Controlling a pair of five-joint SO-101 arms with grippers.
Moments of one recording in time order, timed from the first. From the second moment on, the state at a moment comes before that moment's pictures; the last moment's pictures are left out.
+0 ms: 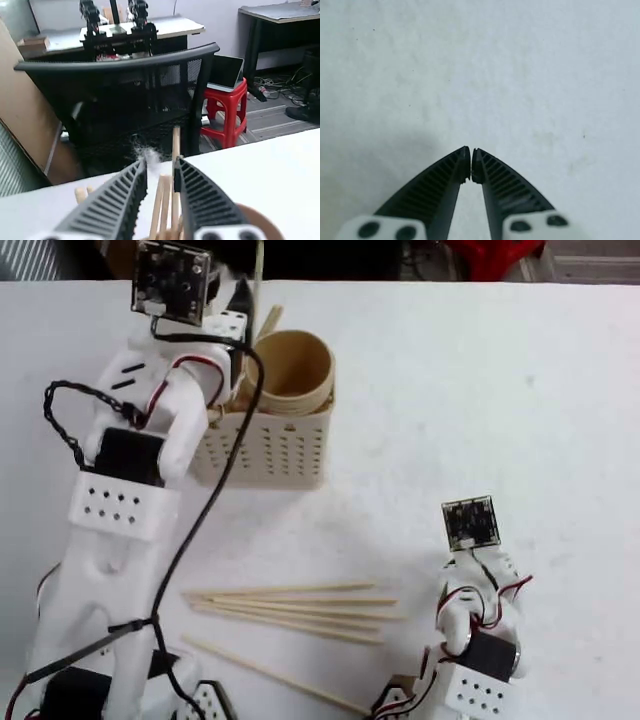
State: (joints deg) left arm 6.6 -25.5 13.3 33.9 -2.2; right arm 16.6 -102.1 96.5 60.9 32.4
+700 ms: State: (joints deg) left arm 22.2 -50.2 15.1 71.1 -14.9; right arm 16.6 -102.1 96.5 60.9 32.4
